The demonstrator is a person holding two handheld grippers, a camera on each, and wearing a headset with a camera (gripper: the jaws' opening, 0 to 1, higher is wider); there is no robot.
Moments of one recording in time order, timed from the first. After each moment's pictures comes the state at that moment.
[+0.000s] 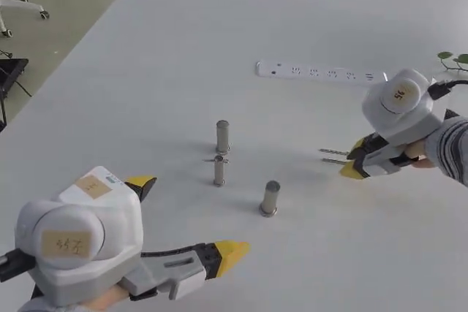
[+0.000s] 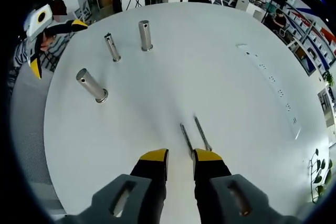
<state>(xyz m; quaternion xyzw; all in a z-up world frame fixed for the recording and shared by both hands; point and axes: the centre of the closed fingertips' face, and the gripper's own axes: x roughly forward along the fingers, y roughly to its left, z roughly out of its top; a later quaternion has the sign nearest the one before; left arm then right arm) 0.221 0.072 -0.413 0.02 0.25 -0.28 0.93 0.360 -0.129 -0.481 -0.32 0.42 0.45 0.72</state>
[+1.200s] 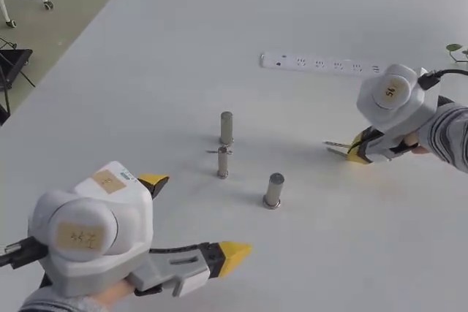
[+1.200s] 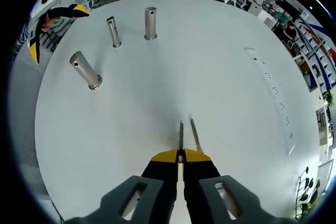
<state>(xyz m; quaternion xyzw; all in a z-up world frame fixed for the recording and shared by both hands) 0.215 0.063 -0.420 0.04 0.27 -0.31 0.91 0.371 -0.131 -0.485 -0.38 0.40 0.46 0.70</state>
